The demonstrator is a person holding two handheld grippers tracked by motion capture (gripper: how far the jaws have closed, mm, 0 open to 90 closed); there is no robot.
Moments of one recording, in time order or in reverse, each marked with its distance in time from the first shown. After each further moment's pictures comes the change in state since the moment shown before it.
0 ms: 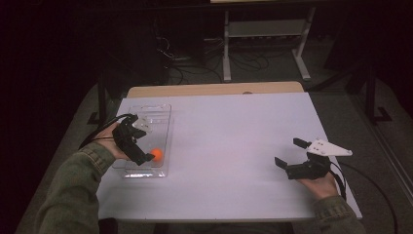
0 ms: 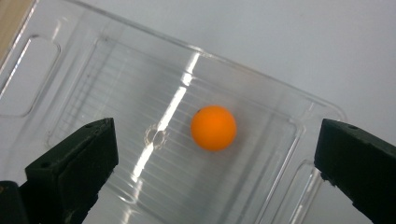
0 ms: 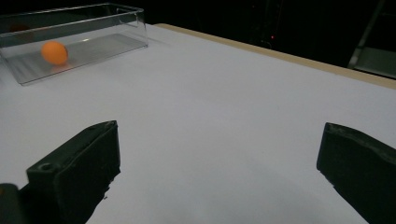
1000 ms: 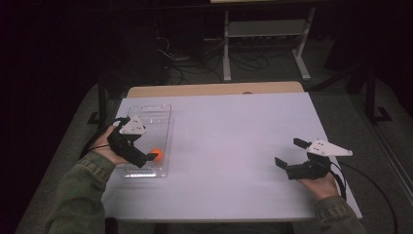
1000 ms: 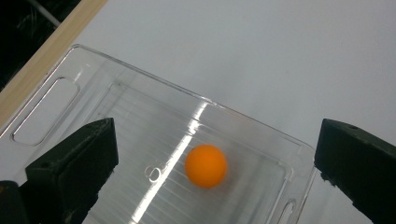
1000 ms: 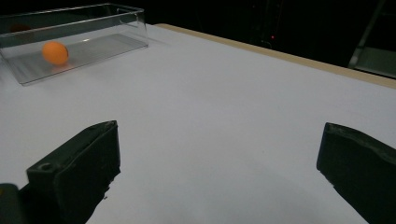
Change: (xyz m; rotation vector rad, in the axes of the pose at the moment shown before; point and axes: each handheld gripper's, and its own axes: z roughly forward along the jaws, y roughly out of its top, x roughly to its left) left arm -0.013 -0.015 -0.009 -0.243 0.045 -0.051; right arm 0.000 0.000 -0.001 -0.001 0.000 0.001
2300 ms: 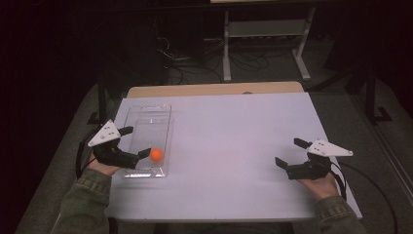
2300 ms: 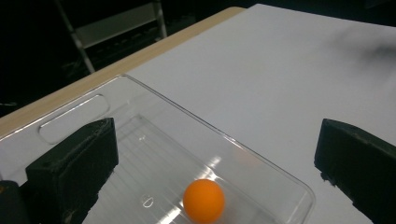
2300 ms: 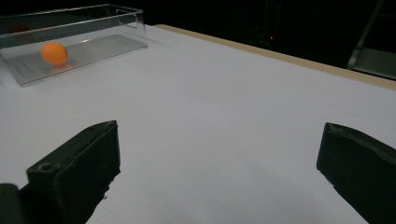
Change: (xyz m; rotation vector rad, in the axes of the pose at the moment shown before) left arm -0.007 -0.048 -0.013 -0.377 0.107 -0.232; right arm 0.000 0.000 -0.001 -0.003 -0.004 0.001
